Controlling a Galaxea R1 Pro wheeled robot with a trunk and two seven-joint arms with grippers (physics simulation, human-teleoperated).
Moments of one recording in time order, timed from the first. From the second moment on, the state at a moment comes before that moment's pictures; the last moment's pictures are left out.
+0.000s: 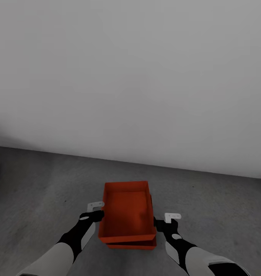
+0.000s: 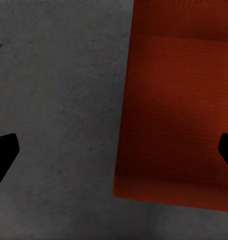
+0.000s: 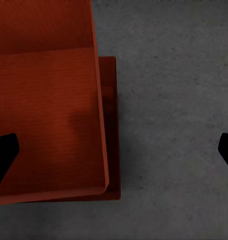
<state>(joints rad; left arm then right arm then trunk) -0.66 -0.09 -0.07 -0.41 0.17 0.14 0.24 -0.72 0.11 0.04 -0.01 -0.05 -0.33 -0.13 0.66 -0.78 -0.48</state>
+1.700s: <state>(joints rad) -0.66 -0.09 -0.08 -0.41 0.17 0.15 0.24 -0.72 0.11 0.04 -0.01 -0.05 -0.33 -0.13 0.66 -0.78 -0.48</state>
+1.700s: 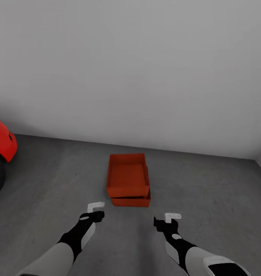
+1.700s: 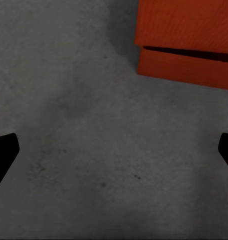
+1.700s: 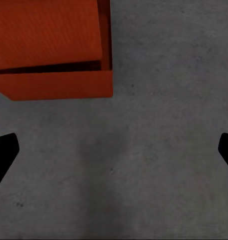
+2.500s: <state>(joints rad) -0.66 -0.09 -0.08 -0.41 0.17 0.14 0.24 -0.72 0.11 0.04 -0.01 -0.05 -0.33 -0.13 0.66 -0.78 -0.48</state>
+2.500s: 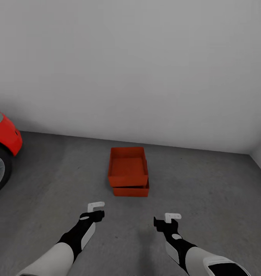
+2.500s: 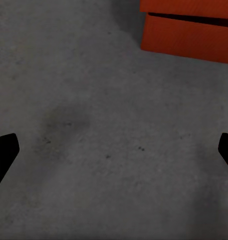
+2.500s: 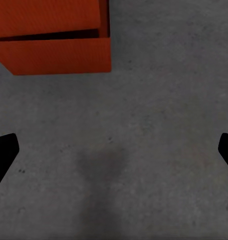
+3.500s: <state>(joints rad) -0.66 0.00 -0.08 -0.23 0.18 0.13 0.23 -0.73 -0.07 0.04 0.02 -0.04 -0.31 -0.11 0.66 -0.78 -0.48</state>
